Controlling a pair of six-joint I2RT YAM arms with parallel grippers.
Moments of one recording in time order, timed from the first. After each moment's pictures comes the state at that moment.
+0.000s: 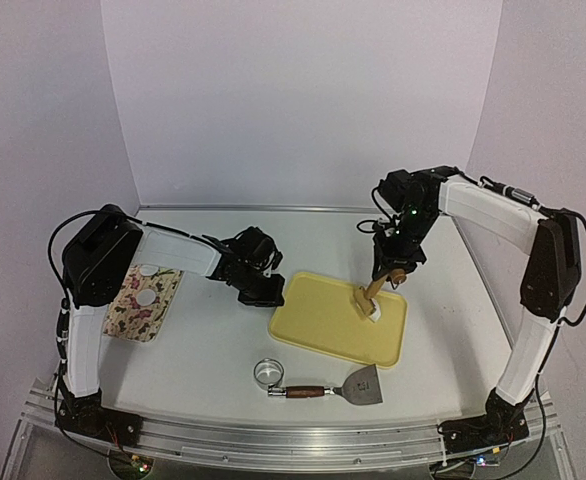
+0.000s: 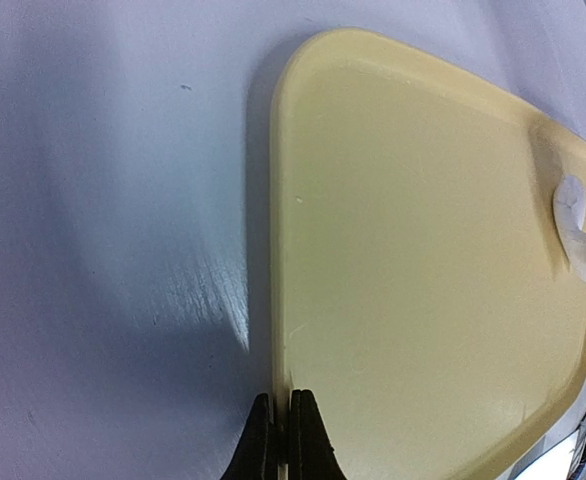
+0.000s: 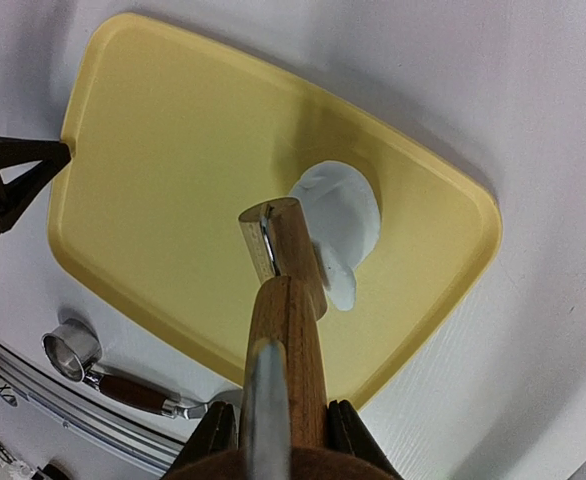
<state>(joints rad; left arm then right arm) -0.78 2.11 1.38 -0.26 0.20 -0.56 0.51 1.85 1.67 -1.21 -0.18 0.36</state>
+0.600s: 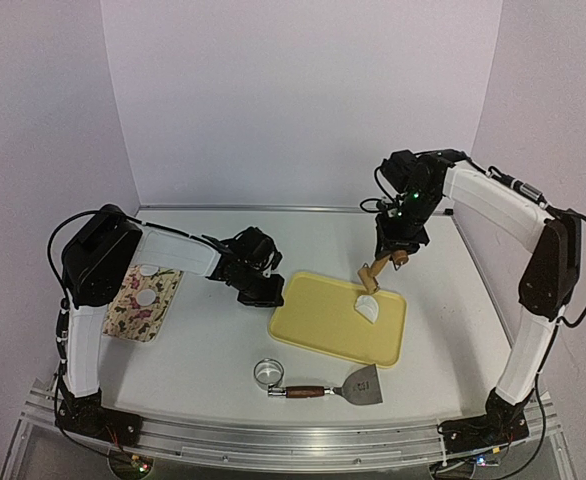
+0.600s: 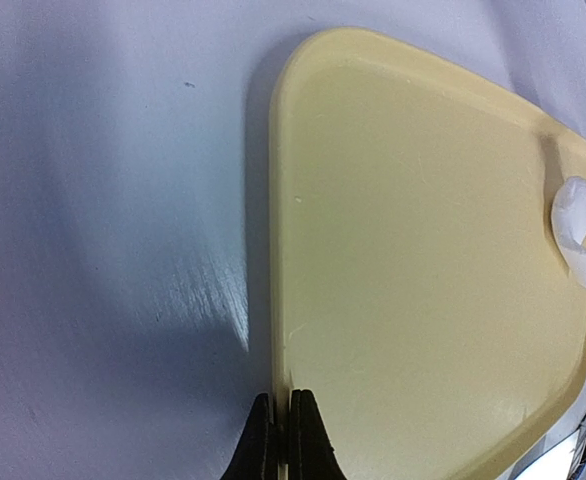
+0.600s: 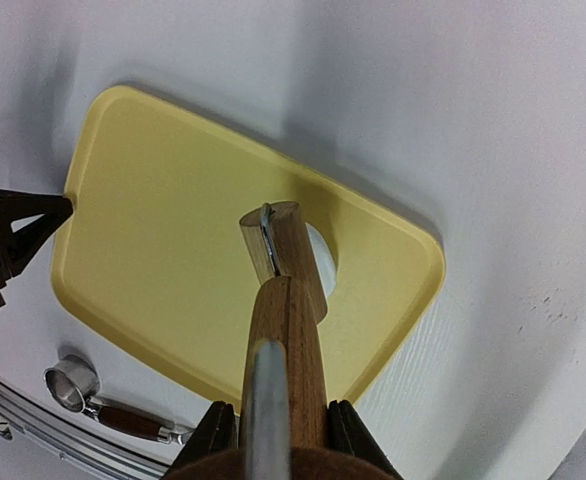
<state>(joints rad) -0.78 2.11 1.38 -0.26 0.20 -0.56 0.51 1.87 1.80 -1.25 -0.08 0.36</state>
